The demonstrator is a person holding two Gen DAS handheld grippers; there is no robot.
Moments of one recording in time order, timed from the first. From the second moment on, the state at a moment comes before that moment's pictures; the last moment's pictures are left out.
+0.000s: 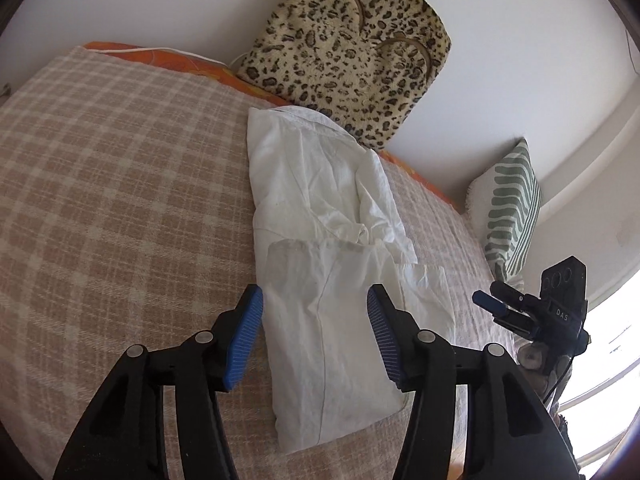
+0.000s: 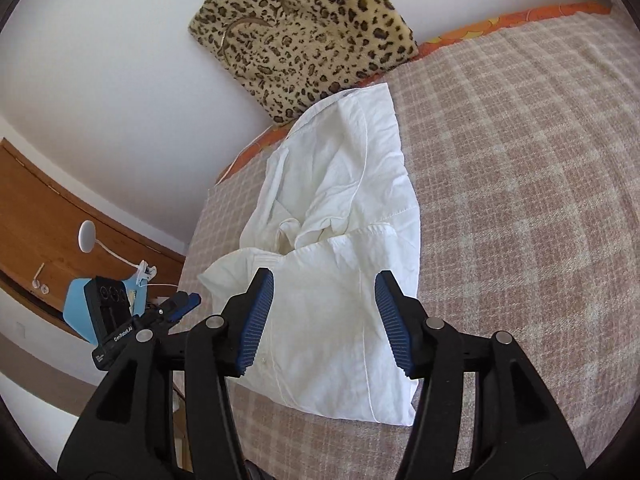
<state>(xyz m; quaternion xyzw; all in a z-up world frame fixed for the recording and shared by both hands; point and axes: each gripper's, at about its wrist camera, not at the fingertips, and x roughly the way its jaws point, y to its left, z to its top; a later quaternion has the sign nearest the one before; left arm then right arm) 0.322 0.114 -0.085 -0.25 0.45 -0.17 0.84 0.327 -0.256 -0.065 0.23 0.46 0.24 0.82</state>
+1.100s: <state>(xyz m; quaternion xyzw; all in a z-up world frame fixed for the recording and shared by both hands) 0.326 0.038 -0.116 -0.04 0.45 -0.19 0.87 0.331 -0.171 -0.103 -0.05 0.46 0.17 0.87</state>
